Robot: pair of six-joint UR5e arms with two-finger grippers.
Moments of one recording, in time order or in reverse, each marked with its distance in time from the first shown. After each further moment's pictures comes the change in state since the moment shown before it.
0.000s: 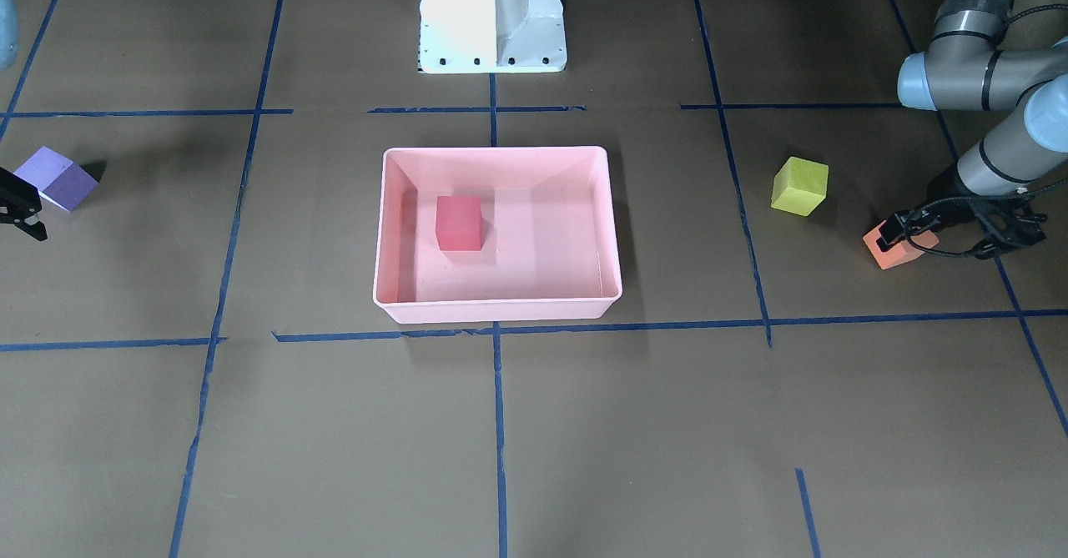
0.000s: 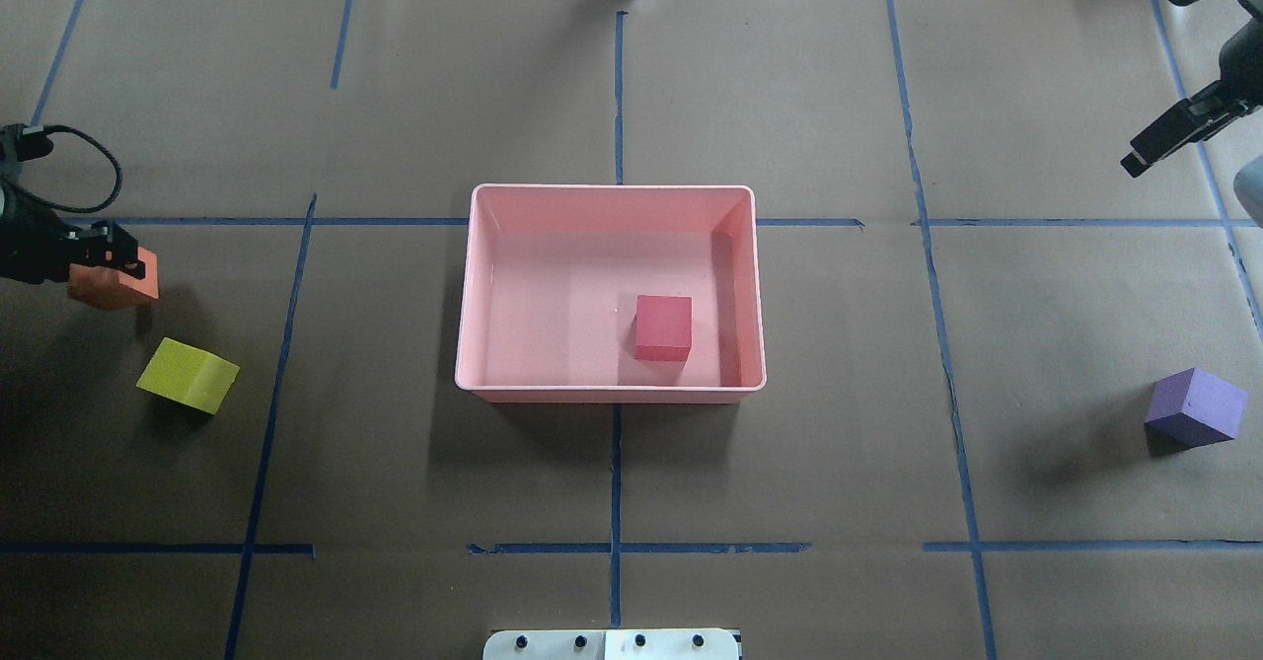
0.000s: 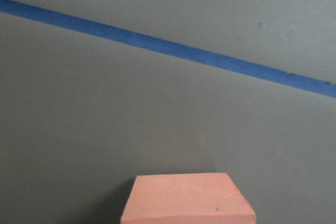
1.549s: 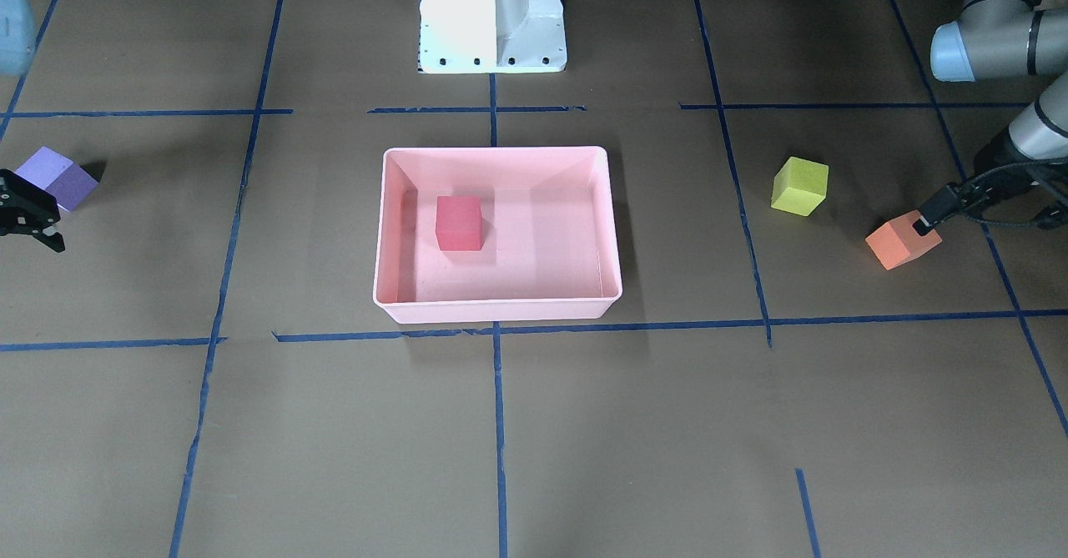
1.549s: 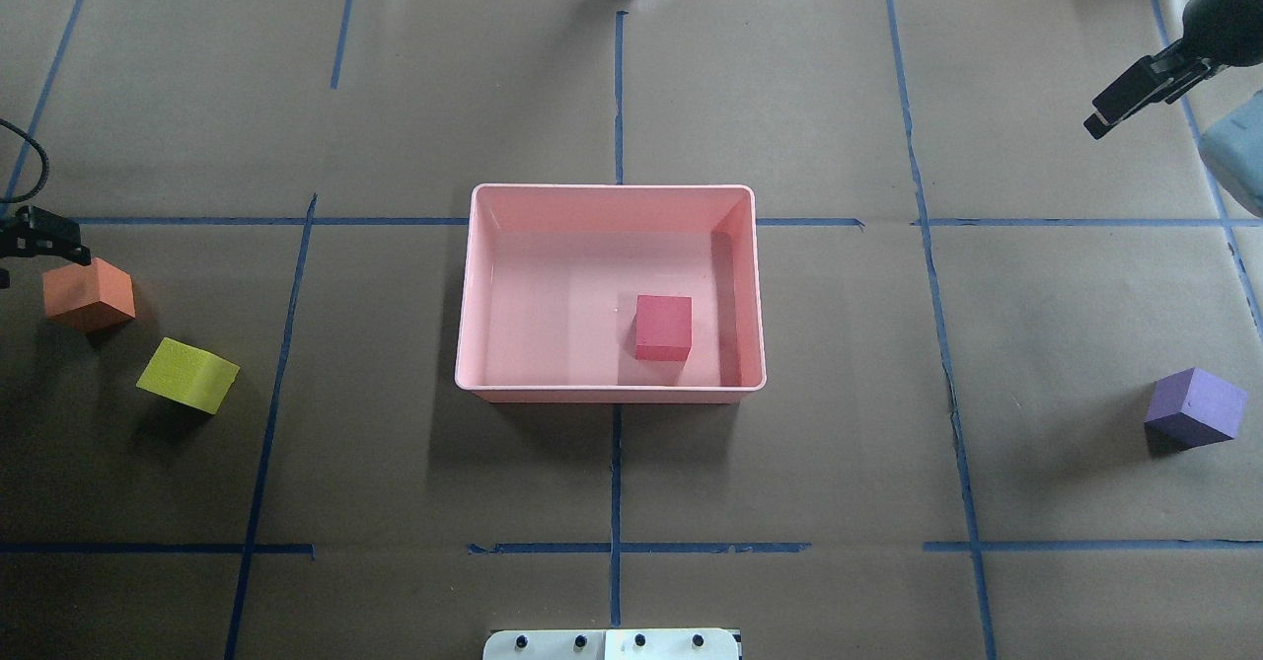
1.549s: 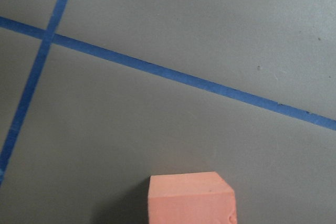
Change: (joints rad) left arm -0.058 0.064 0.012 0.021 -0.002 -0.002; right arm -0.013 0.099 -0.022 -0.007 0.003 0.074
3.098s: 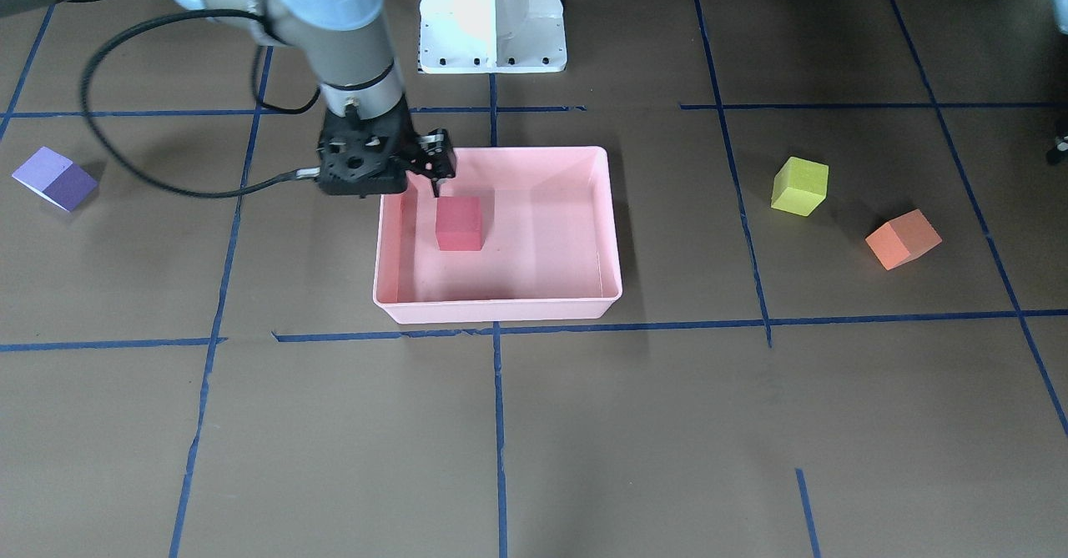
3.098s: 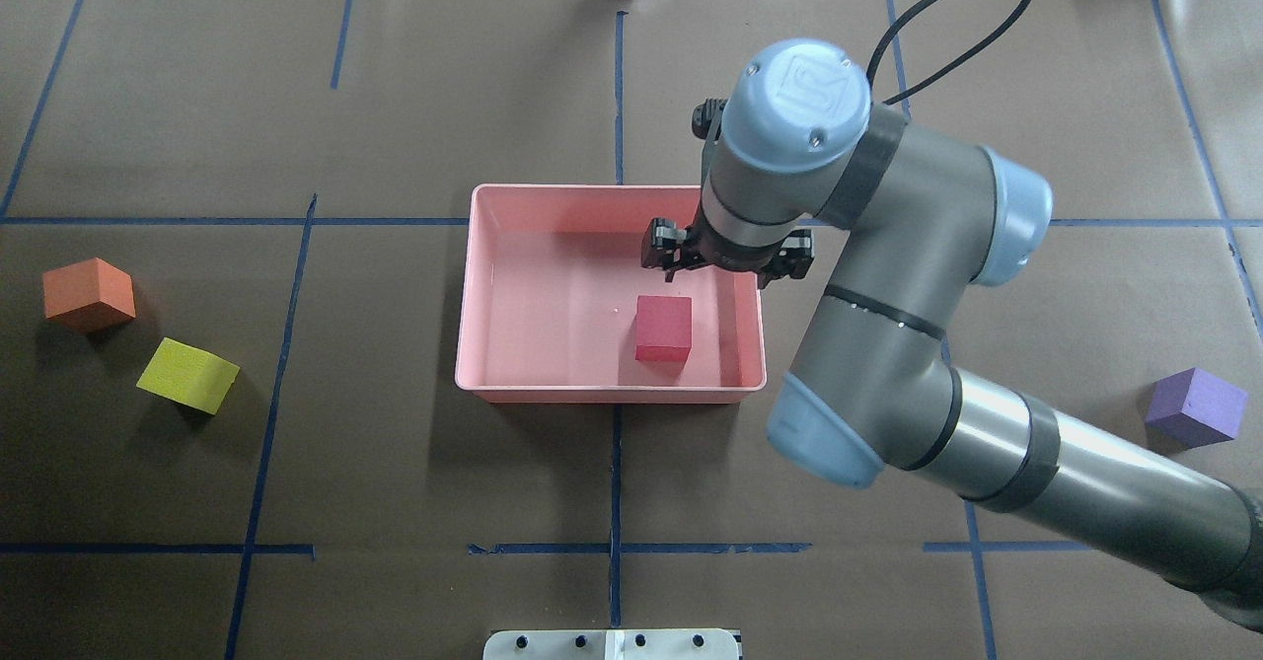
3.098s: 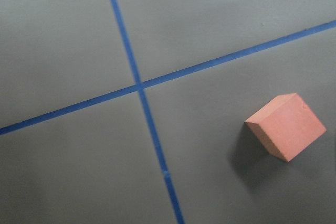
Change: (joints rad) left arm -0.311 0.089 -0.142 0.322 -0.126 0.983; right arm -0.521 0.335 0.000 0.002 -0.267 0.996
